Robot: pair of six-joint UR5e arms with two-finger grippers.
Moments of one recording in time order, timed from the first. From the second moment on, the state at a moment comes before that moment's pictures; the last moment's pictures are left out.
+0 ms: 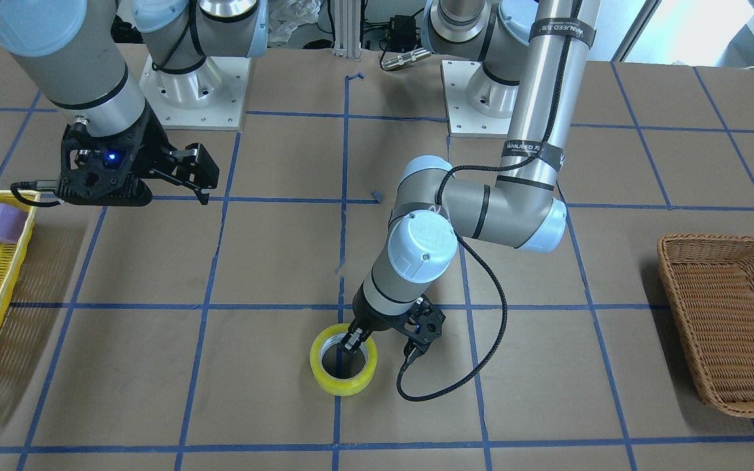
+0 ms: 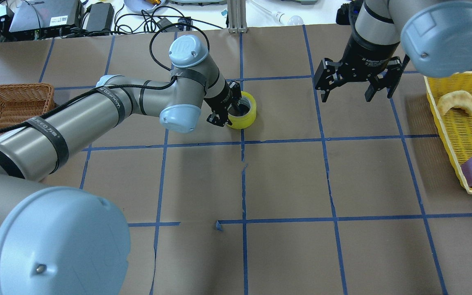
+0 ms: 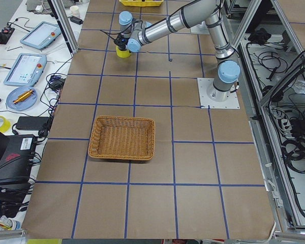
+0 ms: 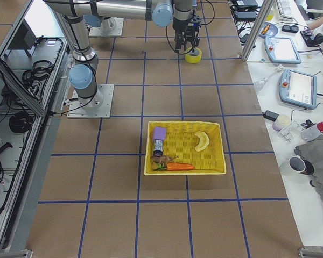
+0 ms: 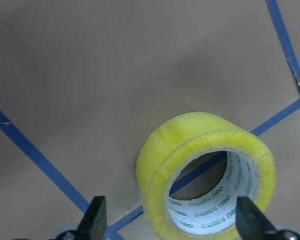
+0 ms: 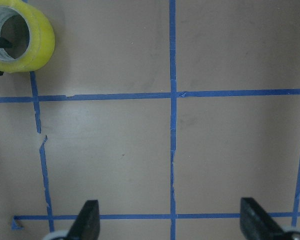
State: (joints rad) left arm -1.81 -2.17 -1.60 -0.81 1.34 -1.23; right arm 1.58 -1.50 1.58 -1.61 -1.55 0.02
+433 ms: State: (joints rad) left arm -1.79 -2.15 -1.56 -0.86 1.35 -1.03; right arm 1.59 -1.53 1.59 -1.61 -1.55 0.02
